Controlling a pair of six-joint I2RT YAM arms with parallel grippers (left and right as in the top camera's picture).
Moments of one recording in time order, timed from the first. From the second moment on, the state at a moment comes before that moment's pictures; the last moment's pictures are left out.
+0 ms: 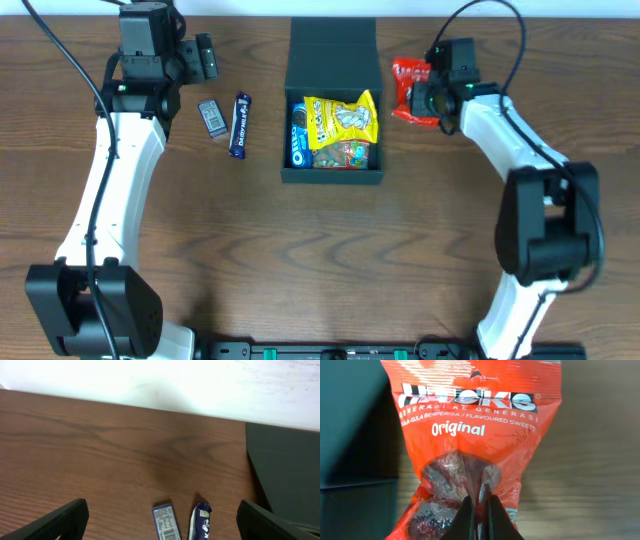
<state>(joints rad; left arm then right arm) -0.02 1.67 1.49 -0.48 -0.11 -0.12 0.13 2.01 1.48 -0.42 0.01 0.15</state>
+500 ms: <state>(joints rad) -0.02 1.67 1.49 -0.43 -0.11 -0.12 0.23 1.78 1.48 -0.44 -0.20 -0.30</state>
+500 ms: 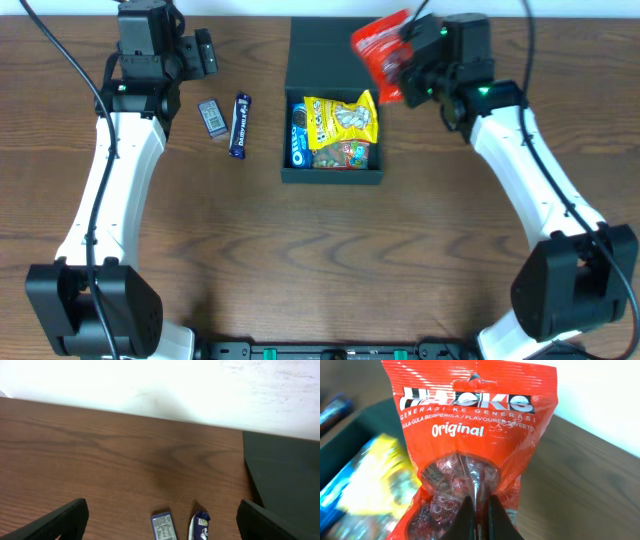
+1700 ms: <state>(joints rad) 0.00 1.65 1.49 -0.44 -0.11 -0.12 0.31 2.01 1.48 -0.65 -0.52 -1.00</state>
